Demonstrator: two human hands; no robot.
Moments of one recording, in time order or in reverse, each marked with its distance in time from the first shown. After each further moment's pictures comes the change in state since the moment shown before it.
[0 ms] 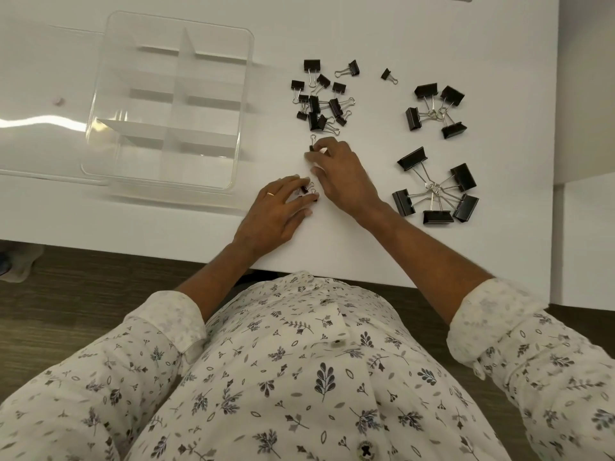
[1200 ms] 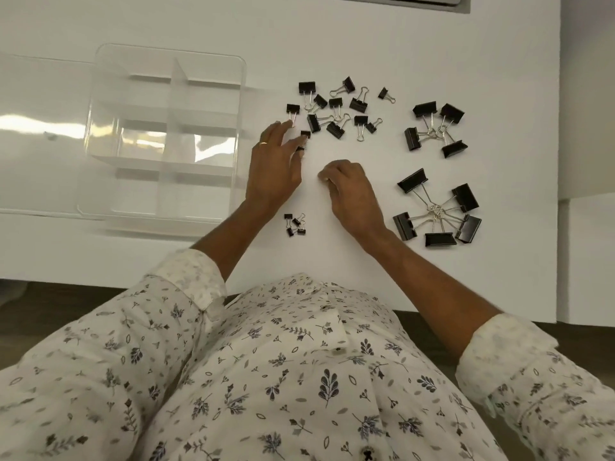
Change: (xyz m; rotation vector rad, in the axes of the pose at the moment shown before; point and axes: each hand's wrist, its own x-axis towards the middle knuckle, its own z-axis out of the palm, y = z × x) left_hand 0.125 -0.042 -0.013 0.001 0.113 -0.352; right_hand 0.002 0.009 -0.002 0.100 0.125 0.176
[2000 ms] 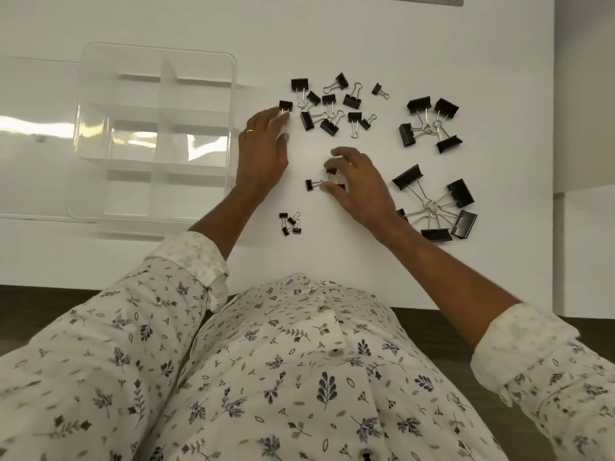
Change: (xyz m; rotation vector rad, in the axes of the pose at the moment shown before) left_hand 0.026 -0.016 0.004 -0.022 -0.009 -0.042; right_hand 0.005 0.025 -0.023 0.008 -0.110 -0.021
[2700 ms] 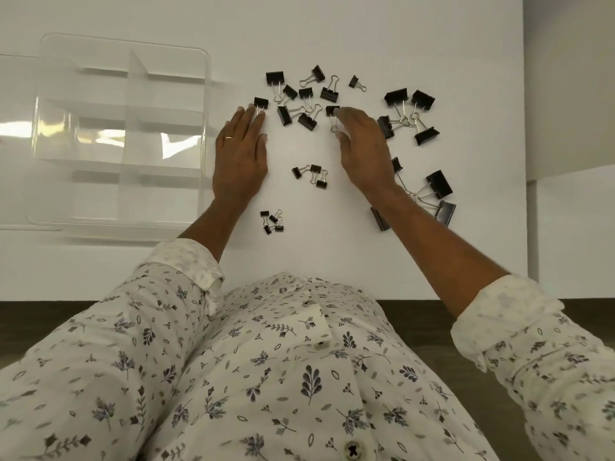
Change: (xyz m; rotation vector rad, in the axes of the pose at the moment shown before) left_hand -0.017 -0.001 0.009 0.089 0.027 0.011; right_hand 0.036 0.022 -0.027 -0.049 0.157 0.191
